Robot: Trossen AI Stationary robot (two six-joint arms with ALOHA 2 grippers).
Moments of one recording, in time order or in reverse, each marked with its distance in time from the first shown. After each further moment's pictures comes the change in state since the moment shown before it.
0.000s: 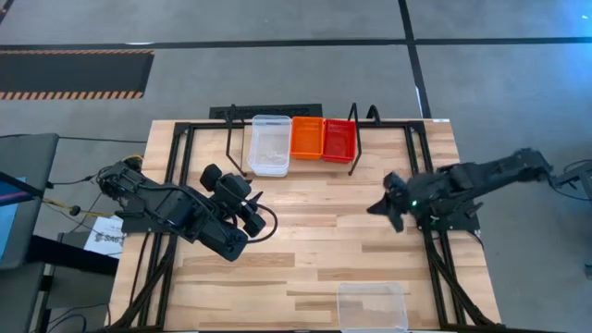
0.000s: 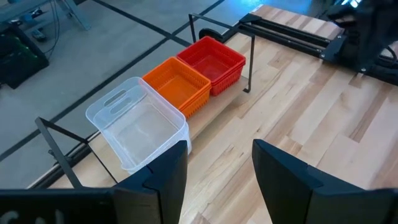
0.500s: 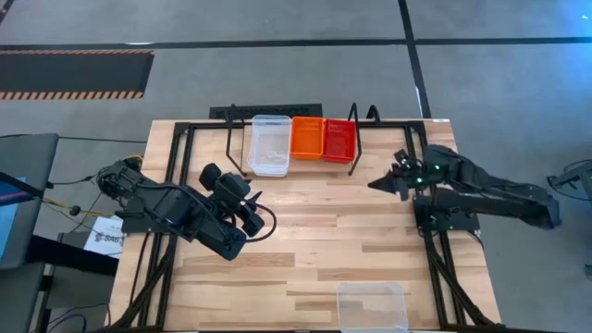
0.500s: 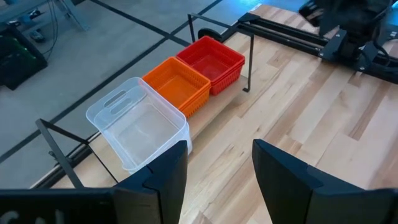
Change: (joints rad) left arm 0.000 -0.009 0.000 0.000 0.006 0.016; right arm -0.580 -0.264 -0.236 0.275 -0.467 -0.004
